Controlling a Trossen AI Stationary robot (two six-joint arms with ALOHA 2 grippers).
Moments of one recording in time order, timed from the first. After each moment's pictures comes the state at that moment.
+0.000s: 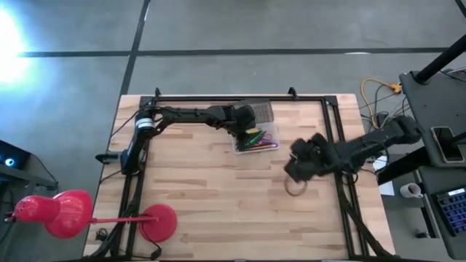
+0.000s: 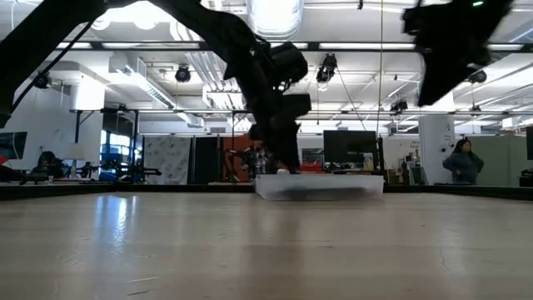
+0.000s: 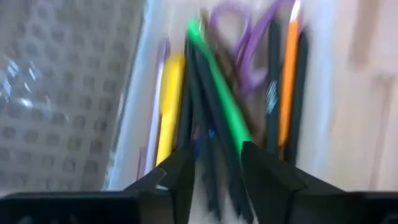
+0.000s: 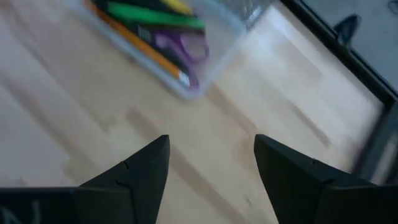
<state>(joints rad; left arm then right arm) 0.30 2.06 1.63 -0.57 0.02 -0.01 0.36 1.26 0.96 -1.18 0.65 1.08</state>
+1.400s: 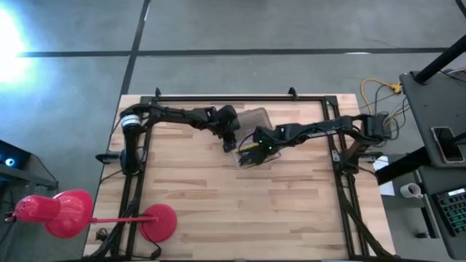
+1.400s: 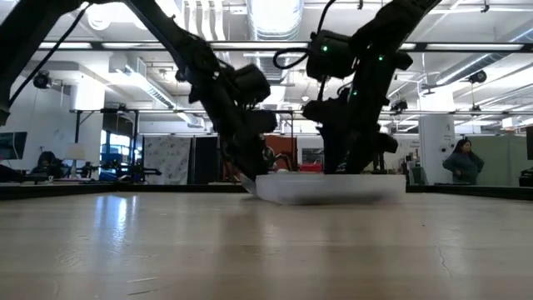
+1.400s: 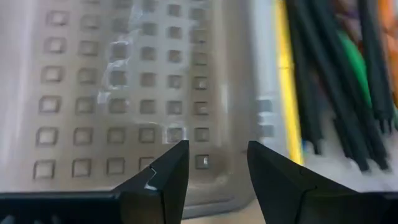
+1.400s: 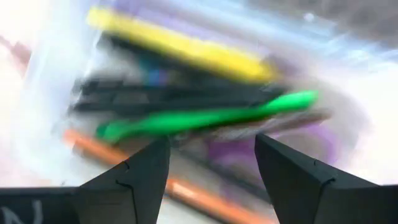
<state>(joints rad) 0.39 1.91 1.23 -0.29 0.17 0.04 -0.16 1.71 1.01 -0.48 0.05 0.75</state>
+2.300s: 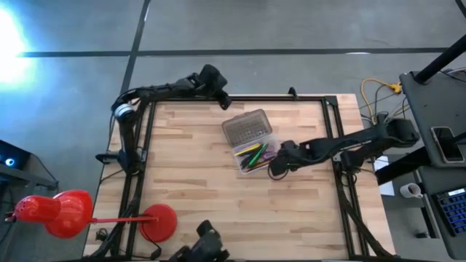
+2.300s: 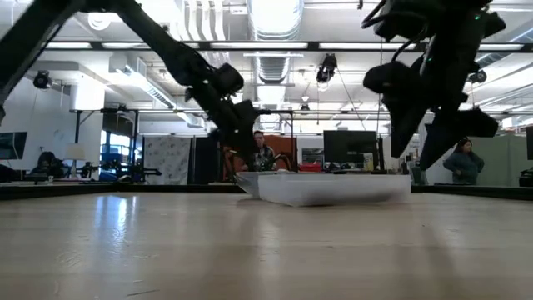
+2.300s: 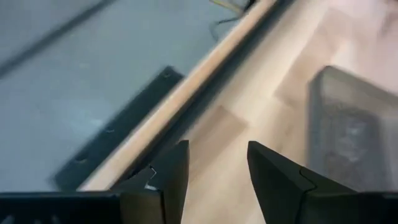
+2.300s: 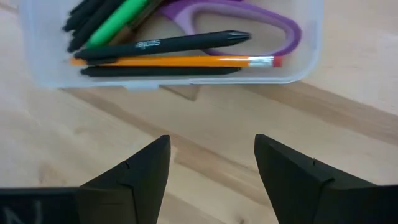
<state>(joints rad) 0.73 1.88 1.36 -0.21 0.15 0.00 0.10 1.33 0.74 -0.59 0.11 1.34</state>
